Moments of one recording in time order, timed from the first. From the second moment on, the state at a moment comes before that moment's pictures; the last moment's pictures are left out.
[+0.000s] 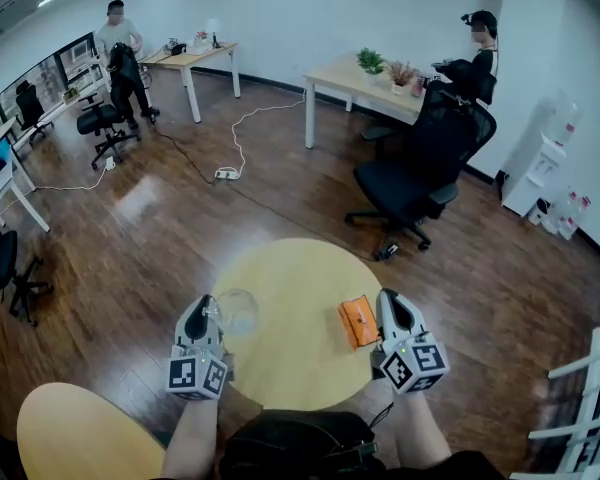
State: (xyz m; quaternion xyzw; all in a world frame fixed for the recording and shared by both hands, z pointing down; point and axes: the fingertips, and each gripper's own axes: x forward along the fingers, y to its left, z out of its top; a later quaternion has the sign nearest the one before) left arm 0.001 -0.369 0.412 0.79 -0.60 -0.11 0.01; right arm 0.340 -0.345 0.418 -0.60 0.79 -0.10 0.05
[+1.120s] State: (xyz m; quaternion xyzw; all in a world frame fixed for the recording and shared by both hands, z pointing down) left arm 0.043 -0.436 0.594 0.83 -0.55 0.00 0.08; right arm 0.291 -0.342 0.573 -0.58 0.78 -0.23 -0.13
